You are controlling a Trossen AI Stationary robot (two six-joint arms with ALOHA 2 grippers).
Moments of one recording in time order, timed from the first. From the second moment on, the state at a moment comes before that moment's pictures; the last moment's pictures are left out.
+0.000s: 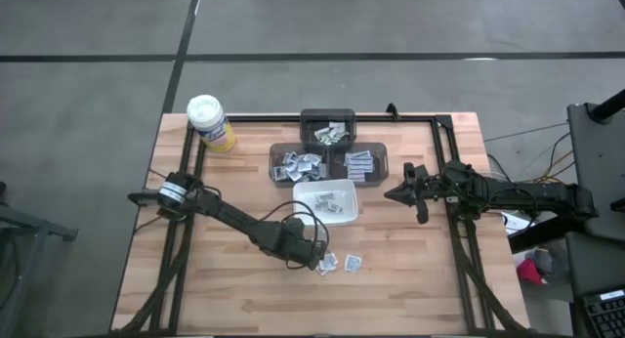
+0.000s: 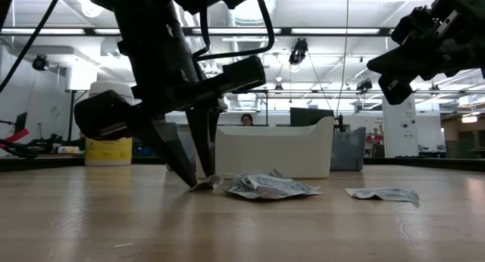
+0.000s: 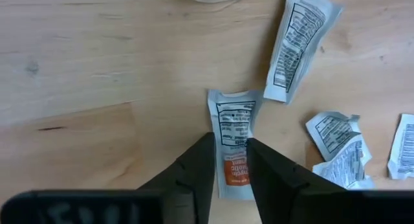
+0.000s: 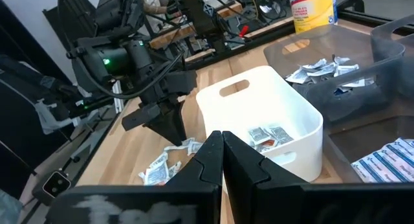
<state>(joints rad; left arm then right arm) -0.37 1.96 1.30 -0.57 -0.20 -1.79 -0.20 0.46 0.10 0.21 -0.29 0.38</state>
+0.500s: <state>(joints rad) -0.37 1.96 1.30 -0.61 -0.18 -1.75 -0.20 0.46 0.10 0.21 -0.29 0.39</state>
